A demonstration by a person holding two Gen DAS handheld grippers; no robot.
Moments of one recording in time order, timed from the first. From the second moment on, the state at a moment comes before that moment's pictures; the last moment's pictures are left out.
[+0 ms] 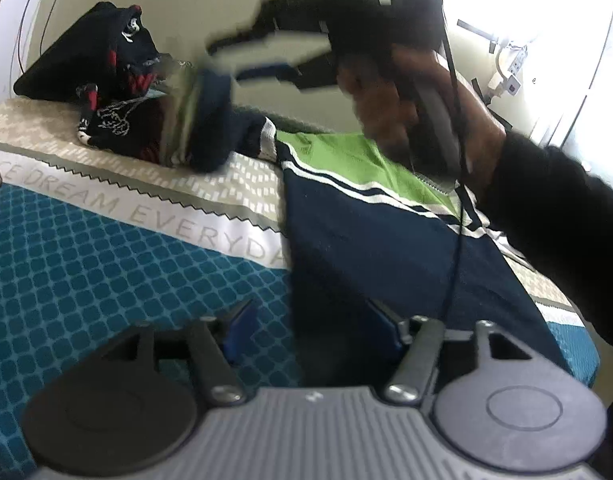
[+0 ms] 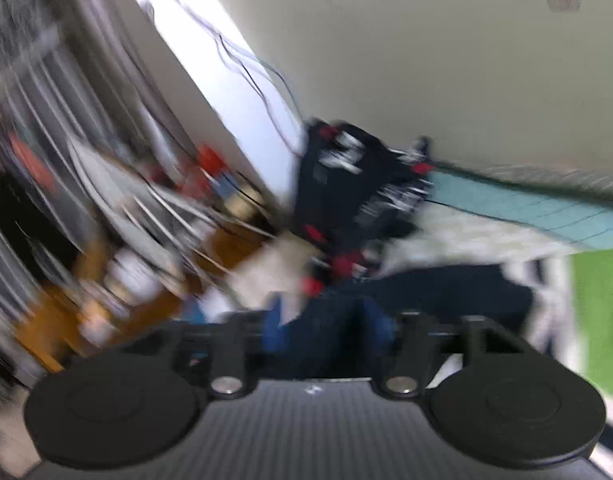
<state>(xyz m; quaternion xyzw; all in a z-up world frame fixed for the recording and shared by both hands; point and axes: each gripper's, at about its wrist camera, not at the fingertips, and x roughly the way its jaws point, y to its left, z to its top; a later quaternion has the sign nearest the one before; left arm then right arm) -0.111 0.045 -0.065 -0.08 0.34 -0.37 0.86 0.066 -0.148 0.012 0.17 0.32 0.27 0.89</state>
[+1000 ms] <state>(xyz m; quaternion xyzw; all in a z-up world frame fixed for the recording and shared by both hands) -0.034 0.009 0.022 -0.14 0.29 -0.35 0.88 -0.074 -0.241 -0.017 0.10 0.24 0.21 0.94</state>
